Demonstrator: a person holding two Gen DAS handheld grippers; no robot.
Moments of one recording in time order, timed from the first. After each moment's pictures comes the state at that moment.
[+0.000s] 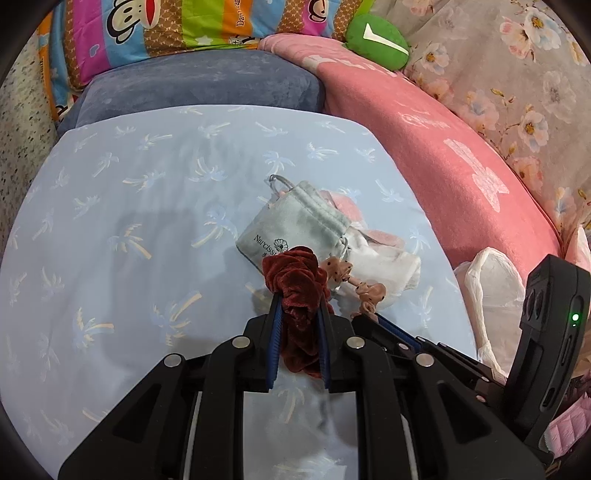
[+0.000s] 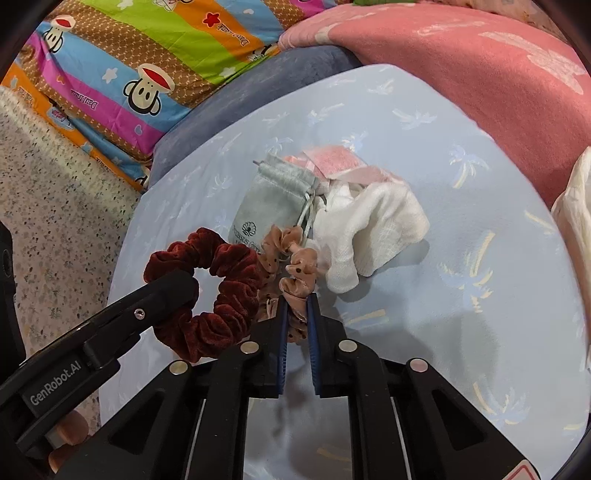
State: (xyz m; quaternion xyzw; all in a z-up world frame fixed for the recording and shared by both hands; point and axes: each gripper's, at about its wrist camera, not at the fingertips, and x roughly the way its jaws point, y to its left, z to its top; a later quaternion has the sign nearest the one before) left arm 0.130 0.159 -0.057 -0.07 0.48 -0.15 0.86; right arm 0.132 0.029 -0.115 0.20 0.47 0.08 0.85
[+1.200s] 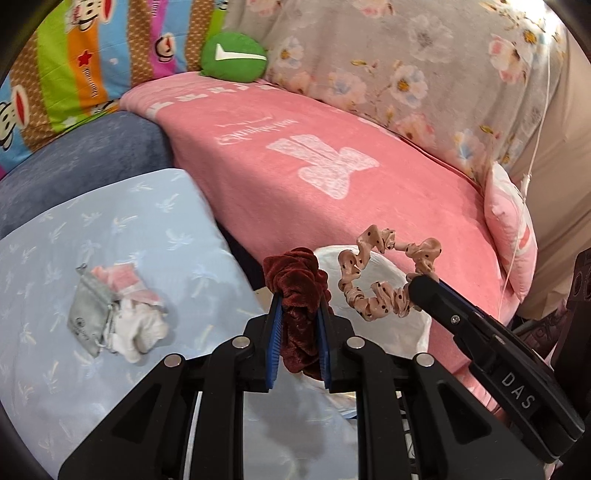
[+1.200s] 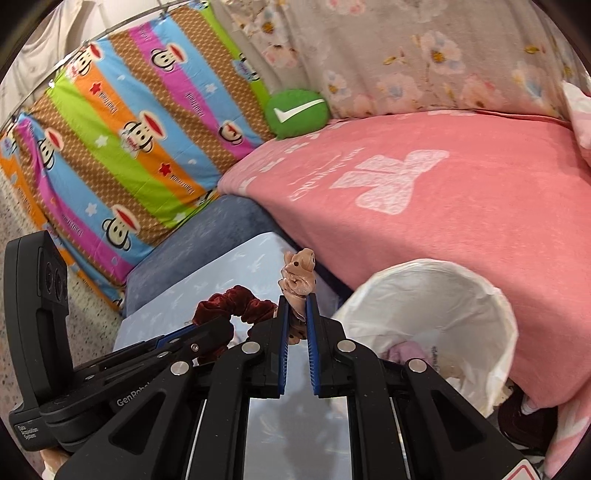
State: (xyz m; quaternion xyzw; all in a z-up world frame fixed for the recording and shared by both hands) left arm 0.084 -0.043 0.016 0.00 0.42 -0.33 0.85; right arm 0.001 -0.196 0.016 0.24 0.28 -0.07 0.93
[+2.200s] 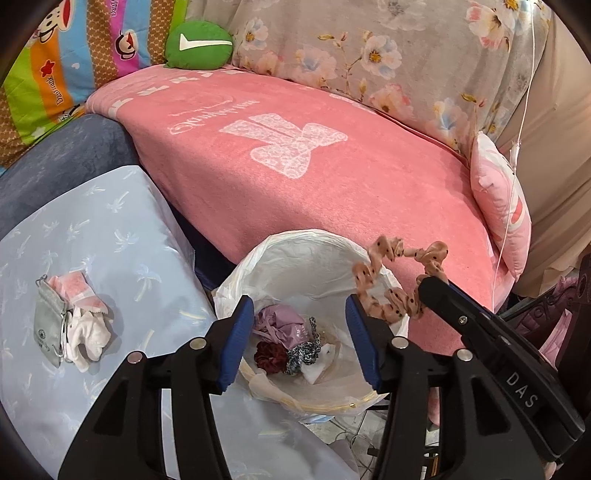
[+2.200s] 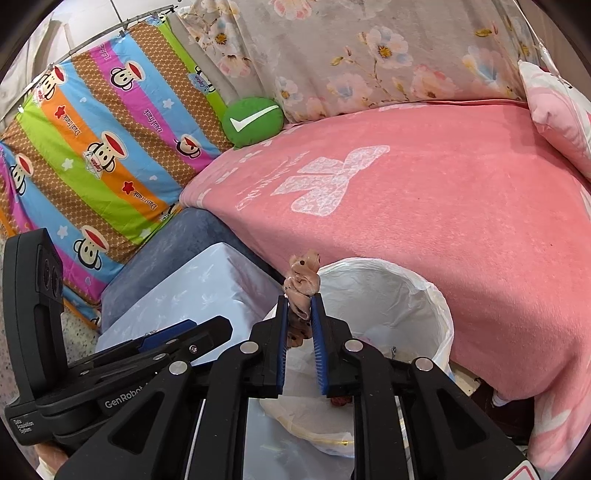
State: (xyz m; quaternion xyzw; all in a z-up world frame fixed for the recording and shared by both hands) left arm 0.073 -0.098 0.004 0.04 0.43 -0.35 0.83; right arm -0.024 -0.245 -0.003 0.25 0.29 -0.12 0.92
